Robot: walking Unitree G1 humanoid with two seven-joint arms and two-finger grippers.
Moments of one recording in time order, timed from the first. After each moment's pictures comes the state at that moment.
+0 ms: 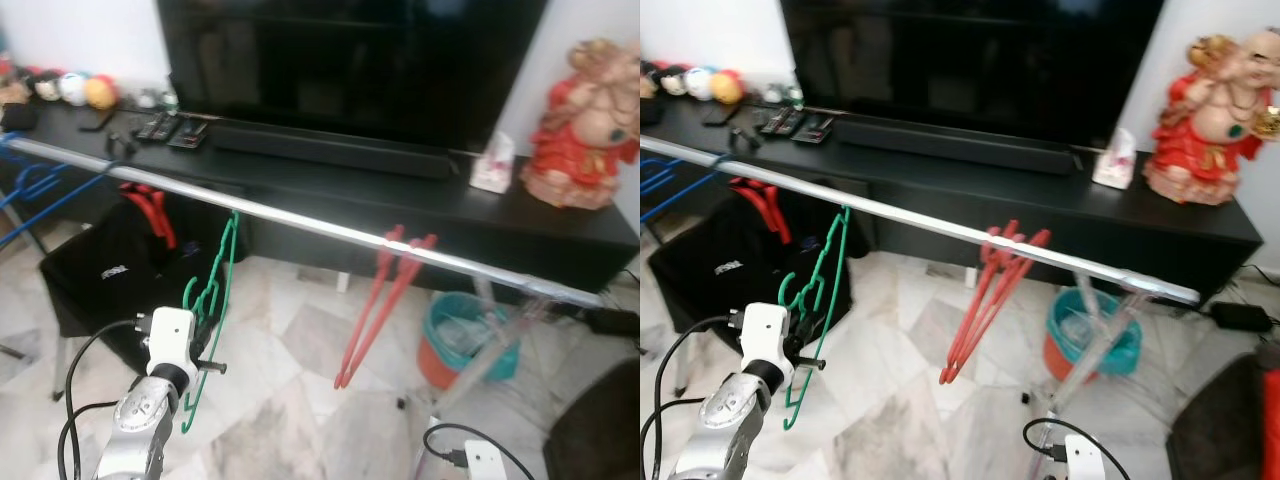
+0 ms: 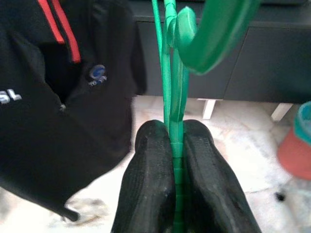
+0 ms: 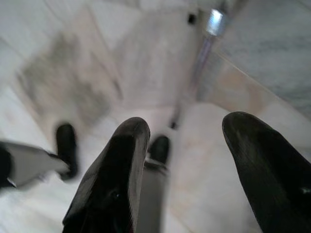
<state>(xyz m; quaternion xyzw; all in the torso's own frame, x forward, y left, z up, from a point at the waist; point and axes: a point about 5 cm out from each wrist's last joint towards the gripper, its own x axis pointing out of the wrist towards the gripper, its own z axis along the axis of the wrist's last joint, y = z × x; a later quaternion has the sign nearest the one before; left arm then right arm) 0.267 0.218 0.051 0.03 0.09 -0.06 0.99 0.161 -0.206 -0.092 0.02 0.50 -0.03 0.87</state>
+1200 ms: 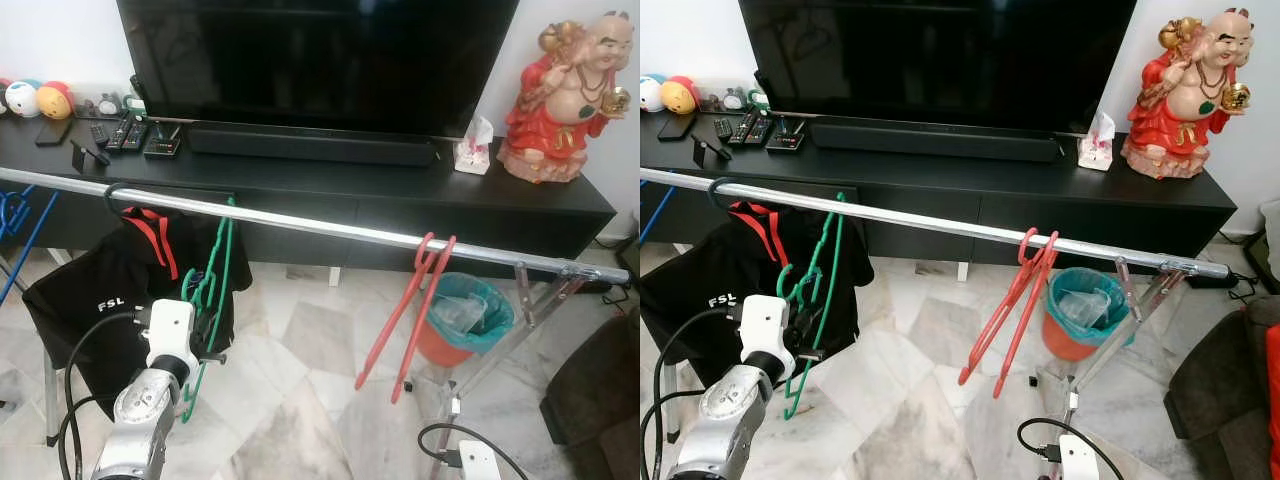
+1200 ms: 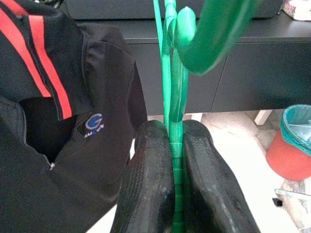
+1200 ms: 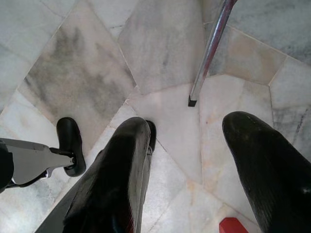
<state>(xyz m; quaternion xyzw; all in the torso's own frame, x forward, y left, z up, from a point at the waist) 0.282 0.202 0.067 0.03 0.05 -0.06 1.00 0.149 -0.209 -0.096 0.02 0.51 -0.04 0.86</state>
